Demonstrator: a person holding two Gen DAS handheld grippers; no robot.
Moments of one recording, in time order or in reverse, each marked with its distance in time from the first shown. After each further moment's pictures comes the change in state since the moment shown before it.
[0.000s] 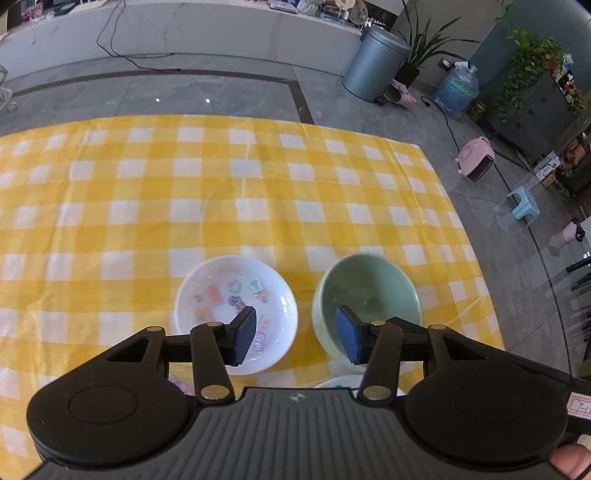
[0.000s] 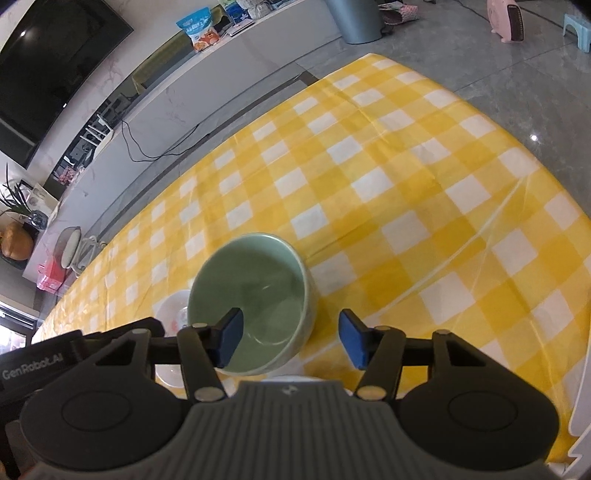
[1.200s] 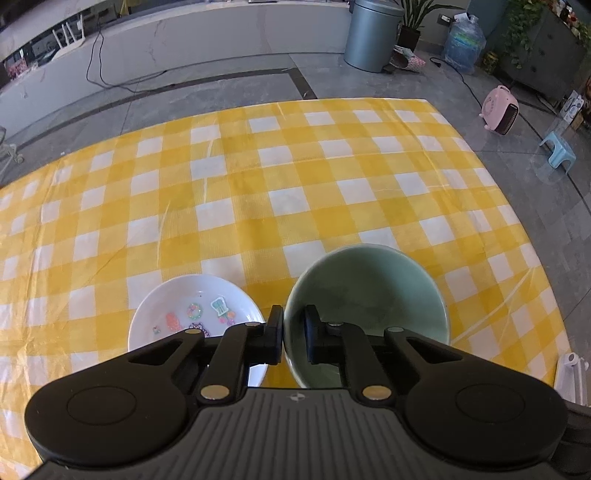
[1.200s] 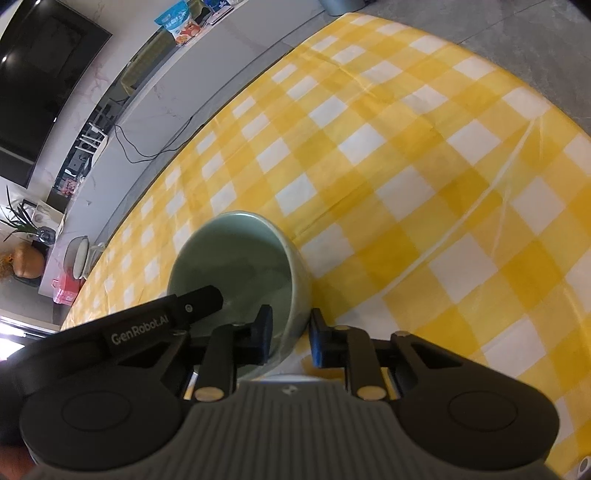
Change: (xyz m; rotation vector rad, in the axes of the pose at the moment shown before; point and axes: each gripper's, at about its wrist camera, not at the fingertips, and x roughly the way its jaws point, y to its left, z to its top) left arm 0.056 -0.055 0.000 0.177 0.020 0.195; right arm 0.031 -0.021 -0.005 0.117 0.070 0.058
